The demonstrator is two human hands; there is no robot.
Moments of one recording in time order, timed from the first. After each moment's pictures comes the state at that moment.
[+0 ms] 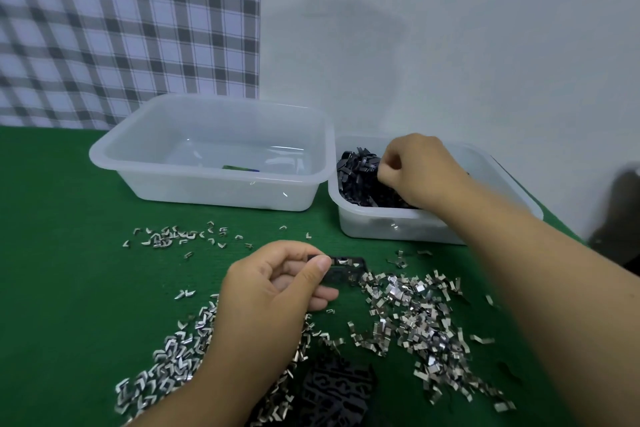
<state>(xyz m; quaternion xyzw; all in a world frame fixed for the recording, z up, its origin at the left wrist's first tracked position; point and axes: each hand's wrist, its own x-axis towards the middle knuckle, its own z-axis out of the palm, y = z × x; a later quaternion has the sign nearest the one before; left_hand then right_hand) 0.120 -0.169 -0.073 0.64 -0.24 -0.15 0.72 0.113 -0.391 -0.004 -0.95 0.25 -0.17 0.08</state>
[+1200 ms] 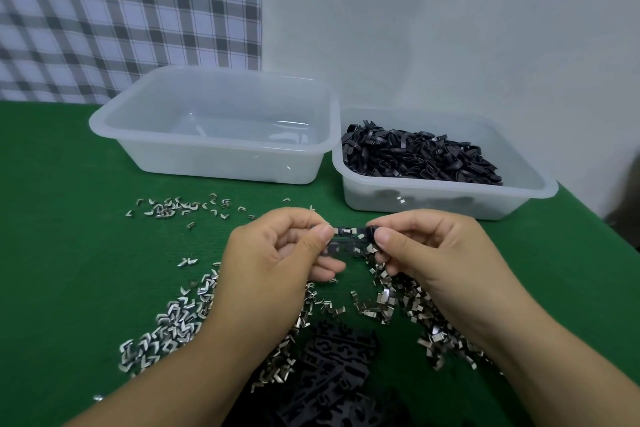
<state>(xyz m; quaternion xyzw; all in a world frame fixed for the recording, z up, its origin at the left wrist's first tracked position) 0.119 -0.171 -0.077 0.62 -0.27 -0.14 0.72 0.020 -0.311 -0.054 -0.71 0.19 -0.19 0.65</state>
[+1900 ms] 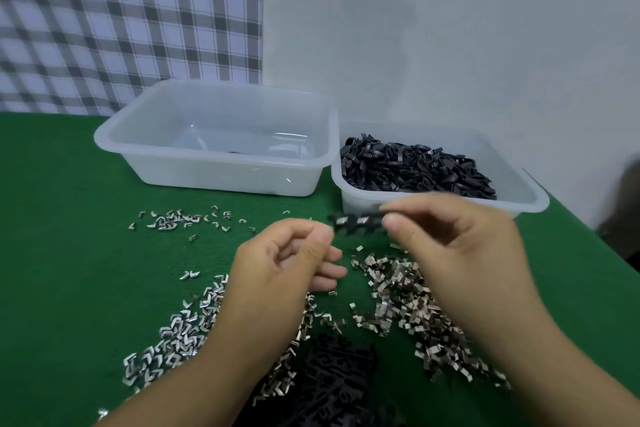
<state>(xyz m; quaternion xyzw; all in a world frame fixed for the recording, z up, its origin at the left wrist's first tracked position) 0.118 -0.171 -0.075 0.59 -0.27 -0.18 0.74 0.018 -0.298 -0.023 -0.83 0.18 -0.33 0.41</state>
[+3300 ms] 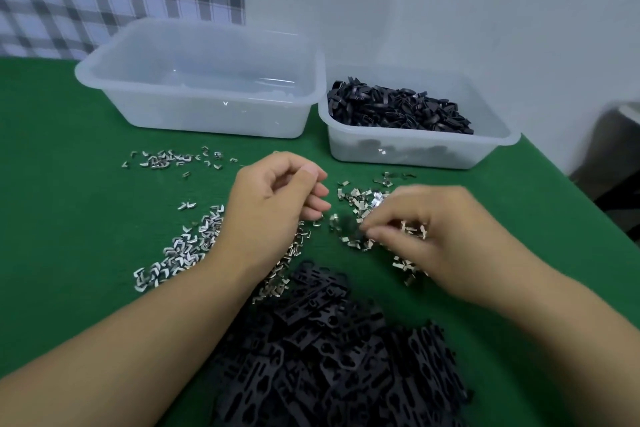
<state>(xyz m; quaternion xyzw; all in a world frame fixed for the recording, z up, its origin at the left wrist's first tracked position) 0.118 -0.170 -0.080 0.64 -0.29 -0.15 0.70 -0.023 -0.294 -0.029 -0.96 0.07 -0.11 0.25</state>
